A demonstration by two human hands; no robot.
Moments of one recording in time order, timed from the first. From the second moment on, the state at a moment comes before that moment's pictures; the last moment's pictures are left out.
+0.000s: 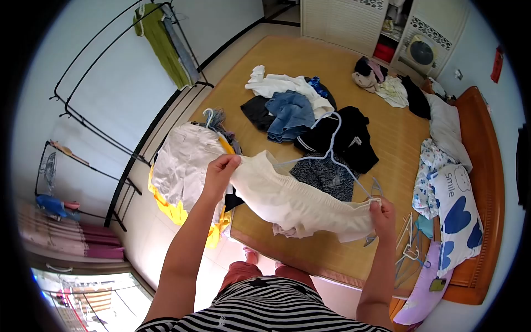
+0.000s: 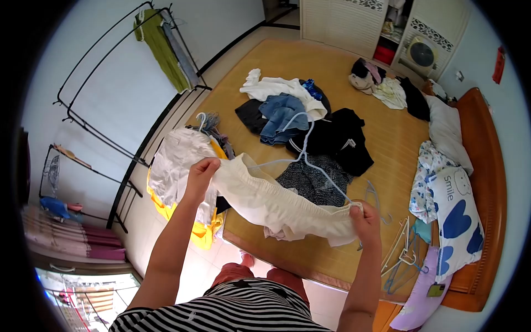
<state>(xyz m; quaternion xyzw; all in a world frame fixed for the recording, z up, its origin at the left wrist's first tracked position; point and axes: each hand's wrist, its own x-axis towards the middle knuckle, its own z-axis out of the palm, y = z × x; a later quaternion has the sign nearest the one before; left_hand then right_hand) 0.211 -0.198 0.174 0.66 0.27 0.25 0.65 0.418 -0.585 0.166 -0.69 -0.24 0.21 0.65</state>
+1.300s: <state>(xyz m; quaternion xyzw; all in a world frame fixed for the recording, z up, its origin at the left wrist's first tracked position) -0.114 -0.076 0.262 0.75 0.21 0.32 0.55 0.157 -0.370 0.273 -0.68 -0.54 0.15 0.48</state>
